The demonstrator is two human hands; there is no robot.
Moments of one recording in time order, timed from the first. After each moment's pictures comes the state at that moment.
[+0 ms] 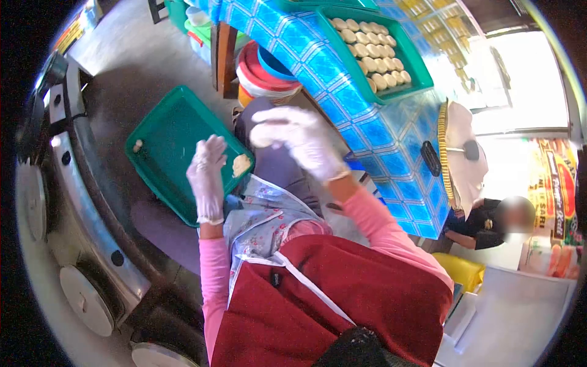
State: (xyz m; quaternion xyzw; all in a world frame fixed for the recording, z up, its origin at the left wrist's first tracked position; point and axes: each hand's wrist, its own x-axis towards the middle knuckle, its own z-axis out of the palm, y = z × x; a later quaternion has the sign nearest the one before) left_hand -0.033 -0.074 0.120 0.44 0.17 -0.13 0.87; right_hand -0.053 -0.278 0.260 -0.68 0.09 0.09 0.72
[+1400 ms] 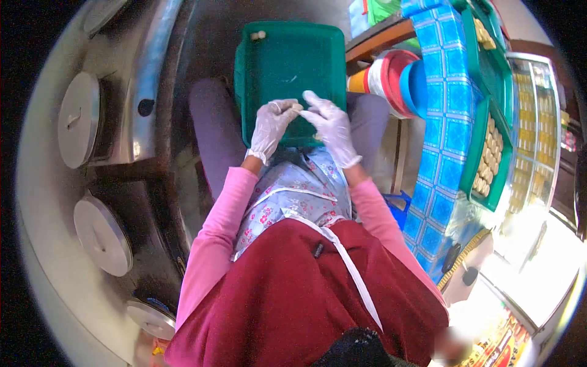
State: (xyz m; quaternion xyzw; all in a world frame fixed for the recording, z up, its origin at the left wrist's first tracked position) left_hand -0.068 -0.017 0.035 0.68 0.20 0.00 0.70; right_hand -0.016 -0.173 0.094 -0.82 -0.15 0.14 0.53
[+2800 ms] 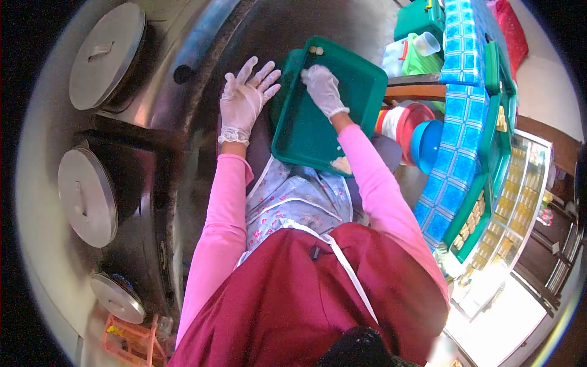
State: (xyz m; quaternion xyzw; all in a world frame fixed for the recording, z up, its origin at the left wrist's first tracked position) left_hand -0.086 0.131 0.042 0.02 0.05 0.20 0.98; right_hand 0.111 -0.020 0.002 -0.82 -0.55 -0.05 0.14
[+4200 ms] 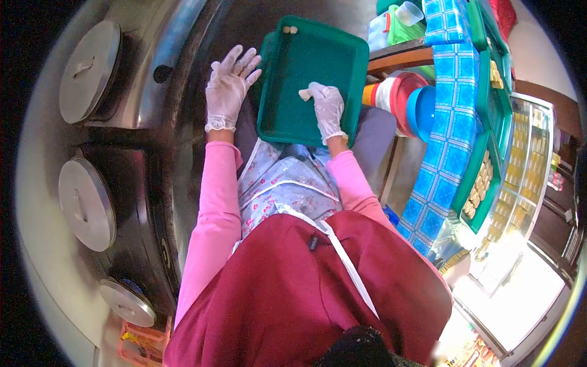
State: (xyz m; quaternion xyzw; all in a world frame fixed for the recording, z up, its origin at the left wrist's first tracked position) left_hand -0.085 0.119 0.046 0.08 0.05 0.16 0.98; right_hand 0.025 -0.131 -0.004 -0.89 -0.20 0.00 0.41
